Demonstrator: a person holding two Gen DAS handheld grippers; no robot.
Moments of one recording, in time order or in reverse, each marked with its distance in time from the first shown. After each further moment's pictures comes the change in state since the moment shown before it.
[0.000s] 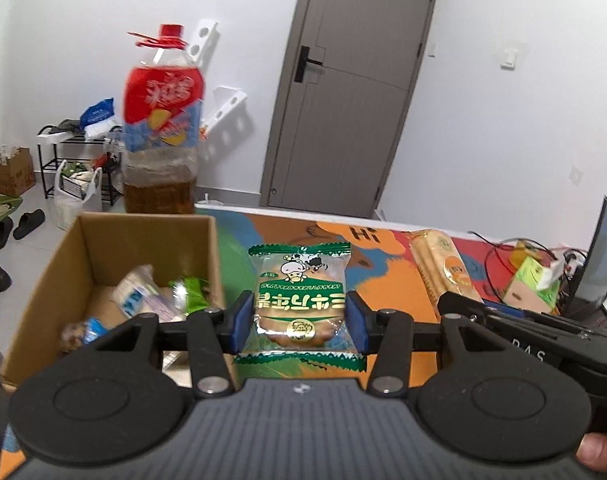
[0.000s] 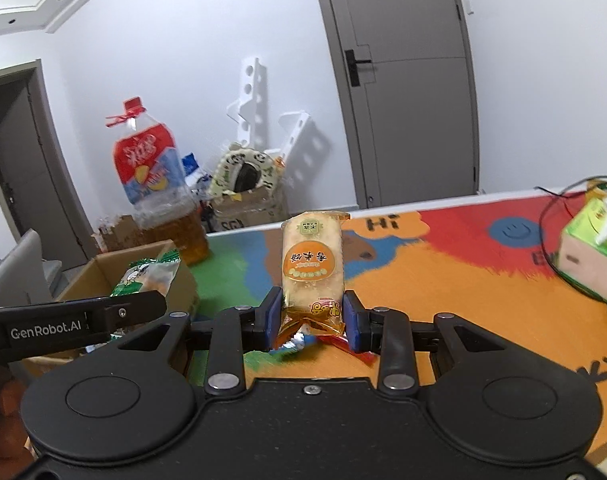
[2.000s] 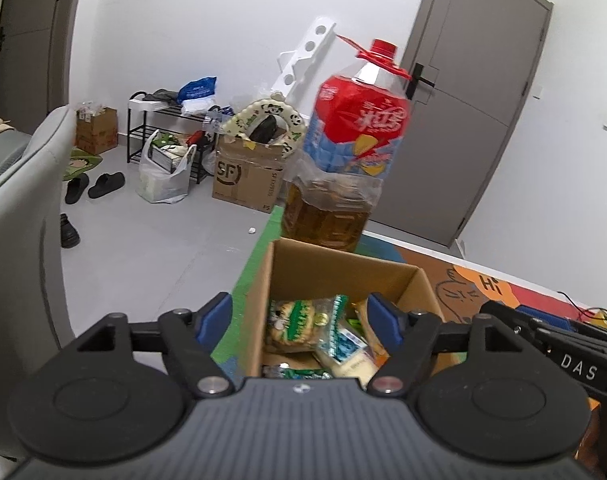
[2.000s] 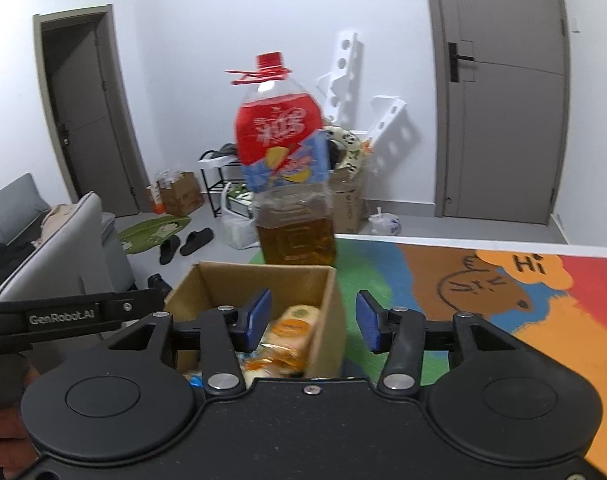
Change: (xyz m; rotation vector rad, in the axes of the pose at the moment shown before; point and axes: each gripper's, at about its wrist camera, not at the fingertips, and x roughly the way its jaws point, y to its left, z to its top) left arm -0.005 0.147 0.035 -0.190 0.010 0.194; right arm 0.065 0.134 0.035 -0.159 0.094 0.129
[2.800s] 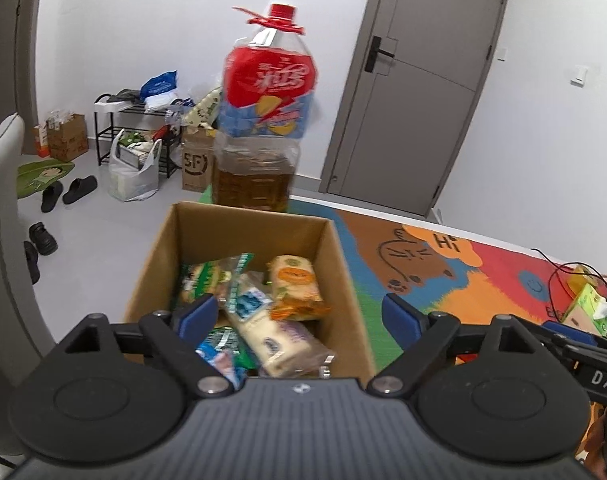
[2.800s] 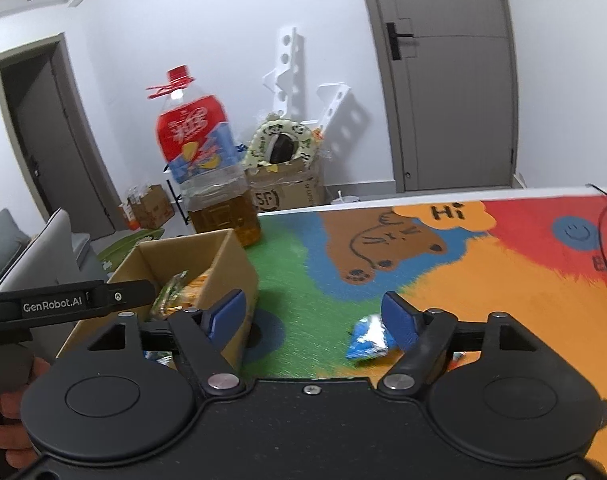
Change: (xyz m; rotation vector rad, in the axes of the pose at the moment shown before) left arm -0.005 -0.079 -0.034 0.097 0.044 -0.048; right arm -0.052 -0.085 -0.037 0.147 0.004 -0.058
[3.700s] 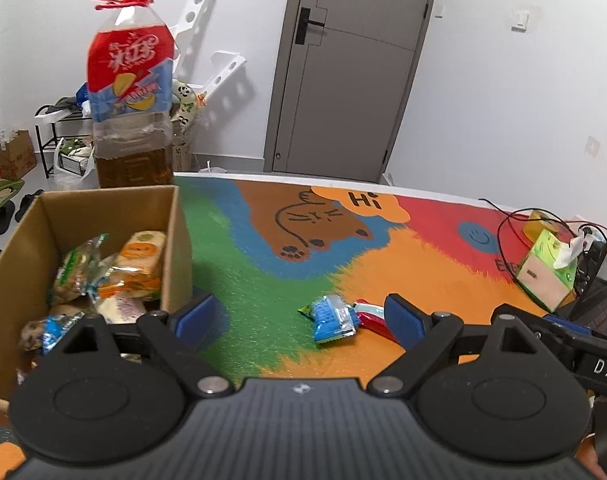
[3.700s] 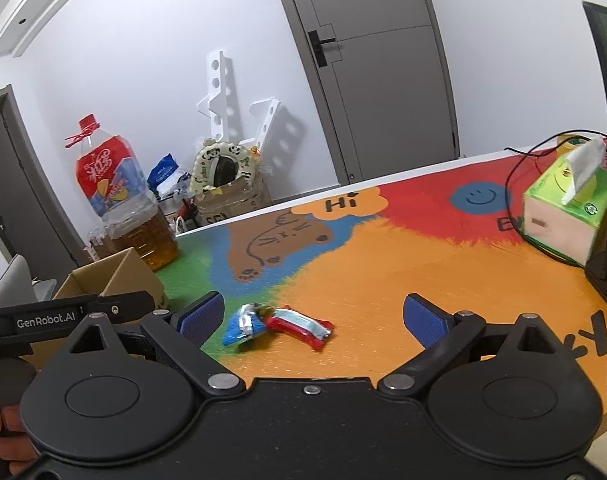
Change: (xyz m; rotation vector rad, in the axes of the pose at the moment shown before) left arm 0.033 -0.102 -0.026 0.130 0.064 -0.103; right arm -0.027 -0.104 -0.027 0.151 -0.041 -0.091
